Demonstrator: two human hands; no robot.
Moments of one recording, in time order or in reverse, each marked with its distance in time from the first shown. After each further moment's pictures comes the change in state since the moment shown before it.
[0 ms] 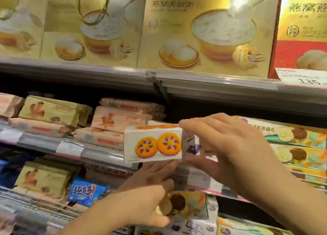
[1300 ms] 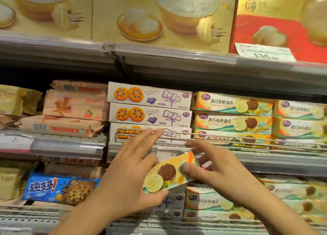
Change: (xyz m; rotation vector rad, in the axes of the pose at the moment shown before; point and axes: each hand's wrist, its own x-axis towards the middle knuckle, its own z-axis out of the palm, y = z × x) left_hand 0.010 0.047 0.002 -0.318 0.490 0.098; right_hand -0.108 0.024 0.035 0.592 -0.376 0.678
